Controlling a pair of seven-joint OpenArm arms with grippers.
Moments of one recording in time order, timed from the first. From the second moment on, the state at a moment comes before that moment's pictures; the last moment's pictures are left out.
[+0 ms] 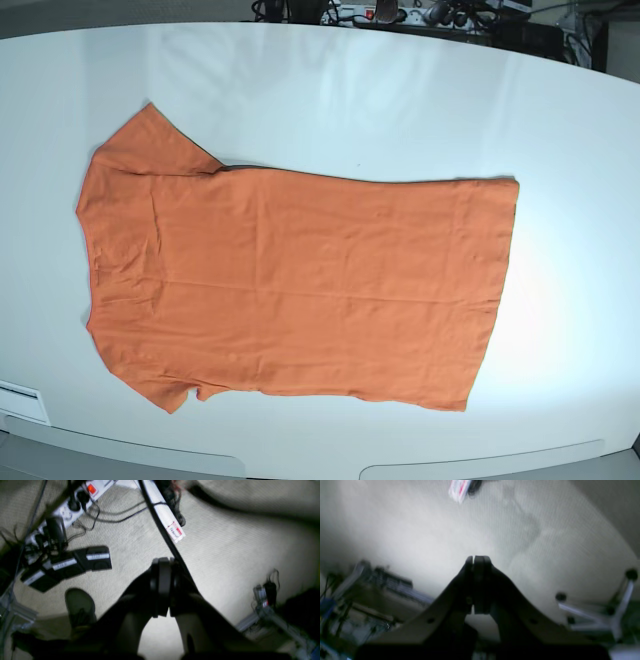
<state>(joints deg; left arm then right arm) 45.4 -24.6 33.2 78.7 -8.8 -8.2 21.2 -51.3 13.0 -13.9 78.0 -5.5 15.3 -36.6</state>
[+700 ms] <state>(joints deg) 65.4 -54.8 26.0 133.8 29.1 8.1 43.0 -73.6 22.4 -11.3 132.0 -28.5 1.1 -44.3</state>
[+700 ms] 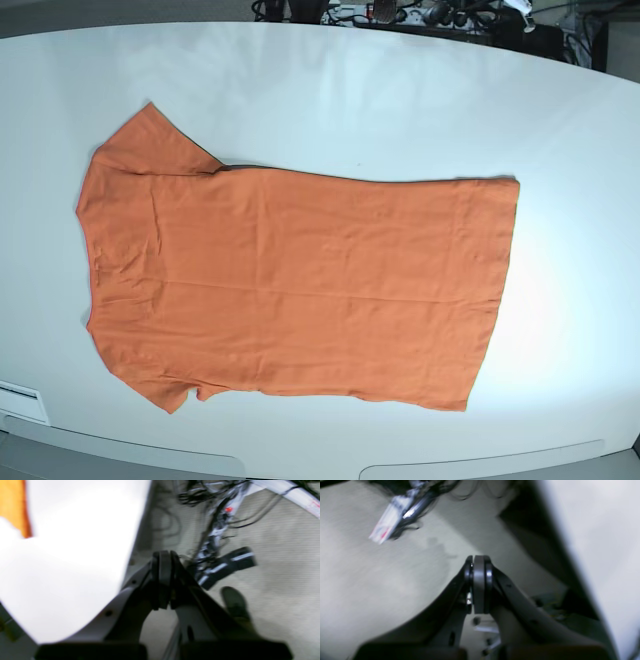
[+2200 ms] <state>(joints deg) 10.7 -62.6 21.6 93.3 12.7 -30.6 -11.3 -58.8 22.9 0.1 133.3 -10.1 19.1 -30.1</state>
